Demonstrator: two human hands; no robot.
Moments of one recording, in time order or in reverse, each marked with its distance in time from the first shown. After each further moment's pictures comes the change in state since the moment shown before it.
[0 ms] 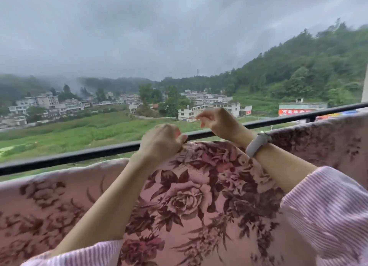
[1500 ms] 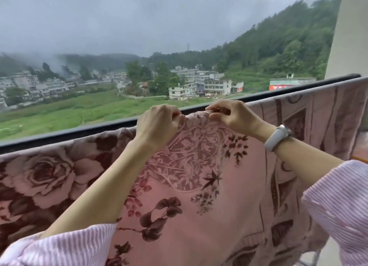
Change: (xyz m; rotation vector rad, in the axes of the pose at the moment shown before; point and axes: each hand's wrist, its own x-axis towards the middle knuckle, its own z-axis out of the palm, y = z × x) left_hand 0.168 0.368 0.219 -0.059 0.175 0.099; right_hand -0.117 0.409 -0.250 0.068 -0.014 0.072
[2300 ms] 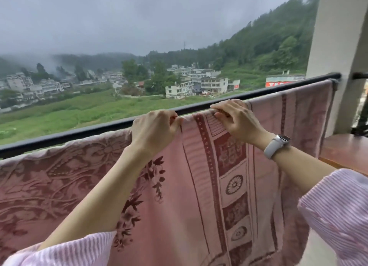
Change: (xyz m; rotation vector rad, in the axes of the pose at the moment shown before) left_hand 0.101 0.172 0.147 0.095 -0.017 0.012; right_hand -0.025 0.228 -0.131 -0.302 0.162 -0.120
